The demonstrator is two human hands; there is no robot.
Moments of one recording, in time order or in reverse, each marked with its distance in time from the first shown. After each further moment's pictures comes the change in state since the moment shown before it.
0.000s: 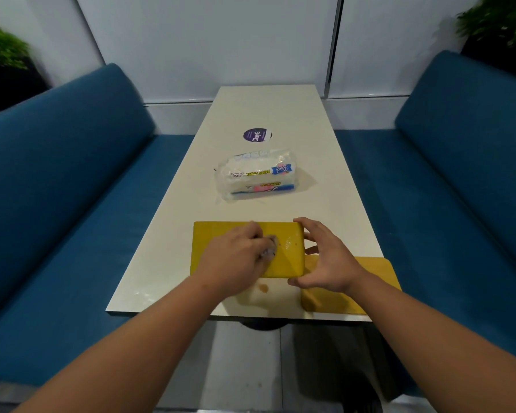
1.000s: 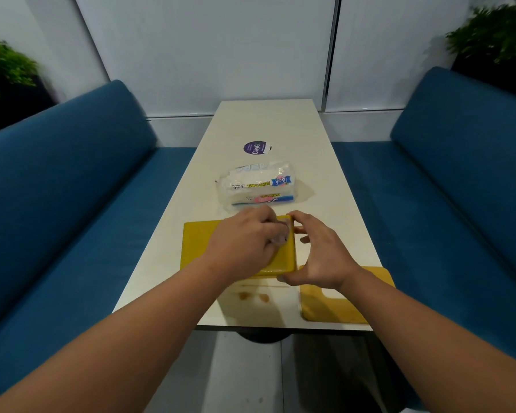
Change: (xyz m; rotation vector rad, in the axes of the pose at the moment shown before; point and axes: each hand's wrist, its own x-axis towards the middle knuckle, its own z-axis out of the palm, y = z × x) left_hand 0.030 0.009 -0.041 -0.065 0.107 0.094; right_hand 0.010 -0.044 -0.014 -0.011 0.111 -0.072
